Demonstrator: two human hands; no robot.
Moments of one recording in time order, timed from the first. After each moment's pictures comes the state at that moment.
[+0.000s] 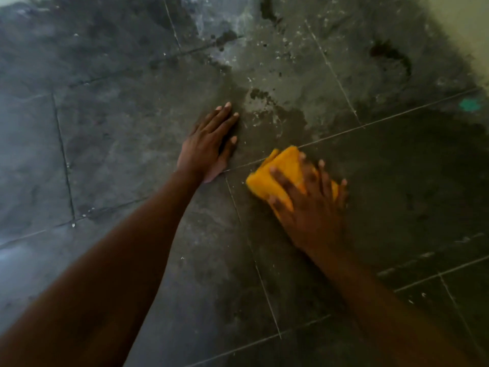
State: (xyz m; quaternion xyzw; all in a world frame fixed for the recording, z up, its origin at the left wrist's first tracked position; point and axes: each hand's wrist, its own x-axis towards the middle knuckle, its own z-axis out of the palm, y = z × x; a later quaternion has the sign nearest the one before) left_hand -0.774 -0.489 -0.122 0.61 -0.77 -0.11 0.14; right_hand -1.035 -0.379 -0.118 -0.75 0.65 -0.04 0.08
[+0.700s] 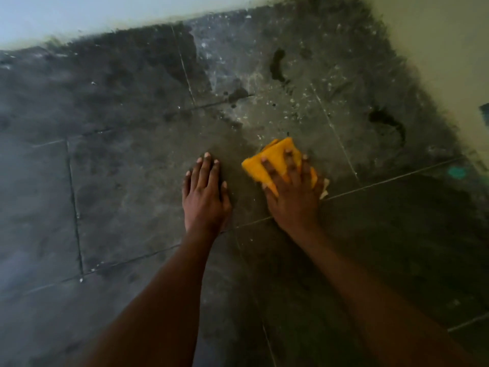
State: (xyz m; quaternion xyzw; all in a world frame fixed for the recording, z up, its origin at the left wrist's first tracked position) left_hand -0.774 -0.491 -0.130 0.75 -0.63 -0.07 0.20; right_hand -0.983 -0.522 -0.125 -0.76 0.65 -0.05 0.09
